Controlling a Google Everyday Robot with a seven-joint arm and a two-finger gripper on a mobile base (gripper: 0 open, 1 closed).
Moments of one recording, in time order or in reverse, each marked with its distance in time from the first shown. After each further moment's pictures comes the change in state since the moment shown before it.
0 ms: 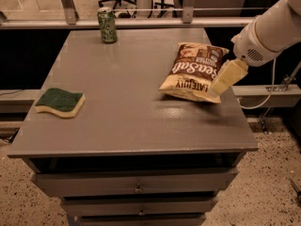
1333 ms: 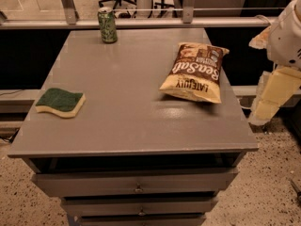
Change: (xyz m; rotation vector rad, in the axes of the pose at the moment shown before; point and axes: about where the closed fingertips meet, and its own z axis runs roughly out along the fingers) arm 0.023 0.085 -0.108 -0.130 0.209 -0.232
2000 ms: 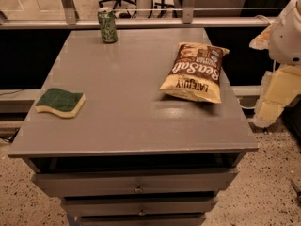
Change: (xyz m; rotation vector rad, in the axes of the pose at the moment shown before) arm -0.001 0.007 -0.008 -0.027 0.019 -0.010
